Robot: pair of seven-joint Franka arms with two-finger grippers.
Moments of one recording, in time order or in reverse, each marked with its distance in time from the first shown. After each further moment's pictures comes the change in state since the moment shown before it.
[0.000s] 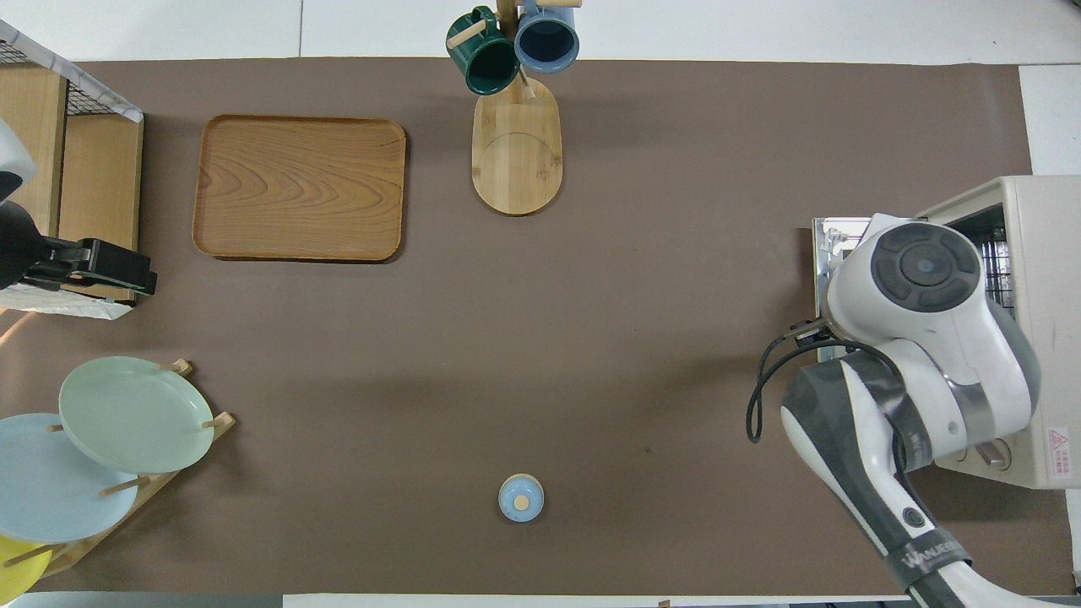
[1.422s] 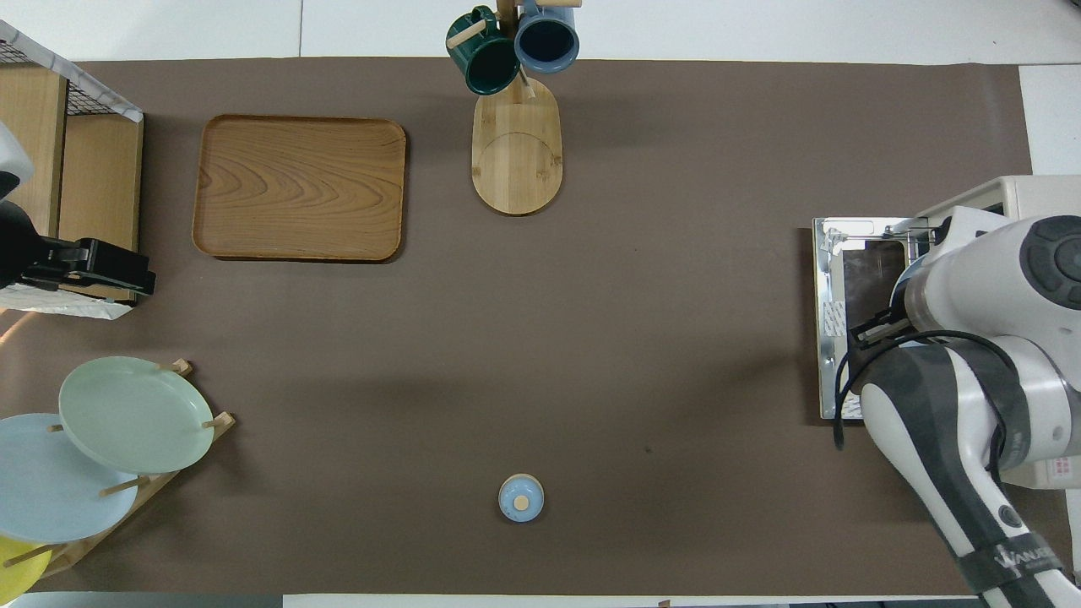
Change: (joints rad) left arm 0.000 -0.001 0.001 0.000 0.000 0.000 0.000; right arm -0.084 -0.060 0.022 0.005 0.108 0.012 -0.214
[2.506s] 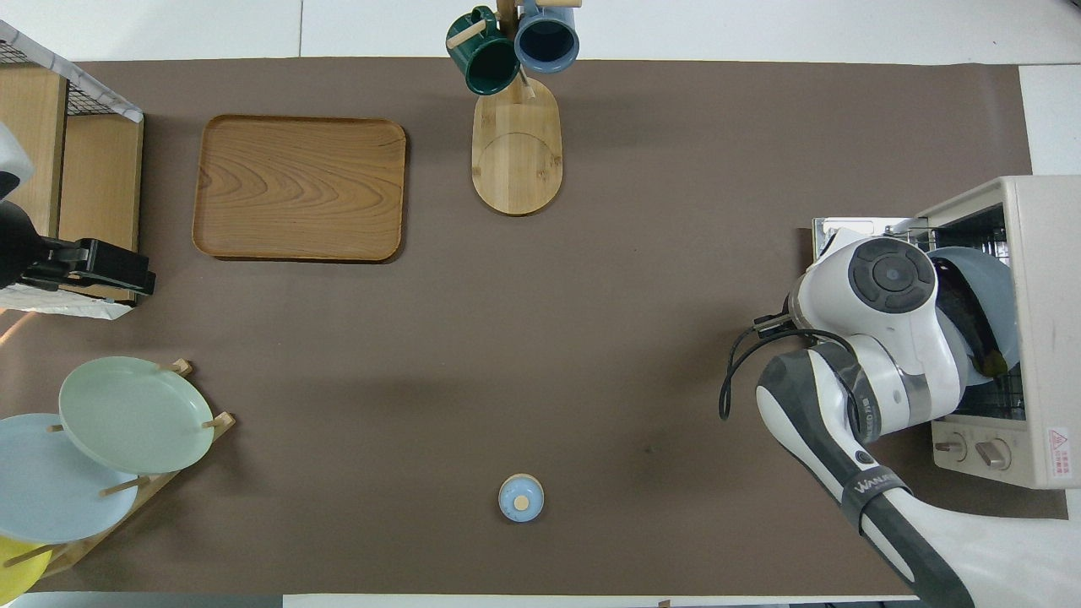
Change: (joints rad) left arm 0.000 0.000 0.000 0.000 0.000 0.000 0.000; right arm 0.070 0.213 -0.004 -0.086 -0.001 0.266 0.266
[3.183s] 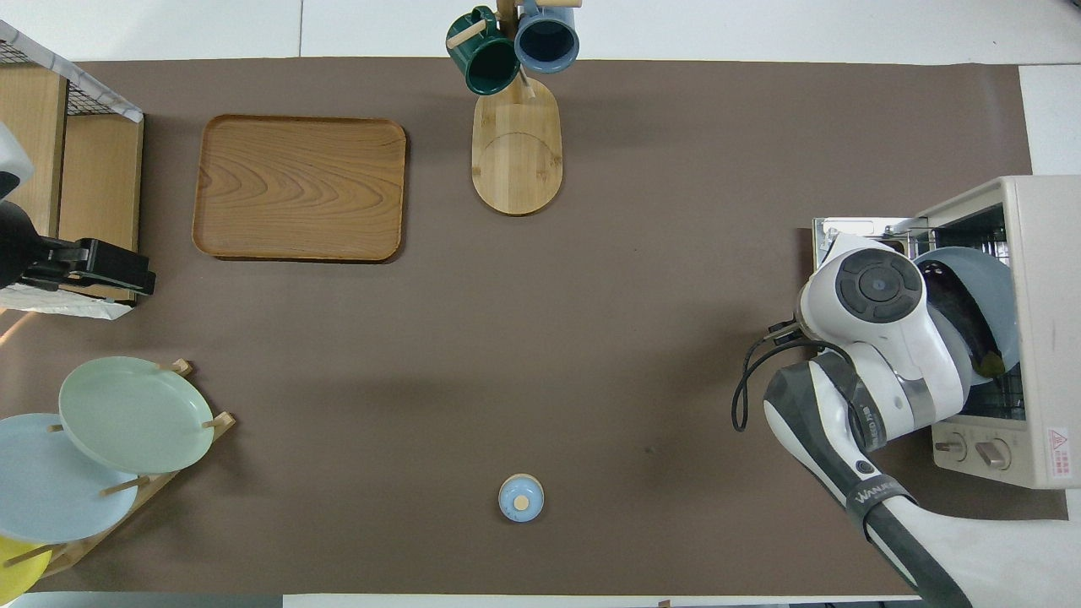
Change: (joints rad) left arm 0.000 0.000 0.000 0.000 0.000 0.000 0.000; right arm -0.015 0.000 -0.001 -0.016 -0.160 -0.002 0.000
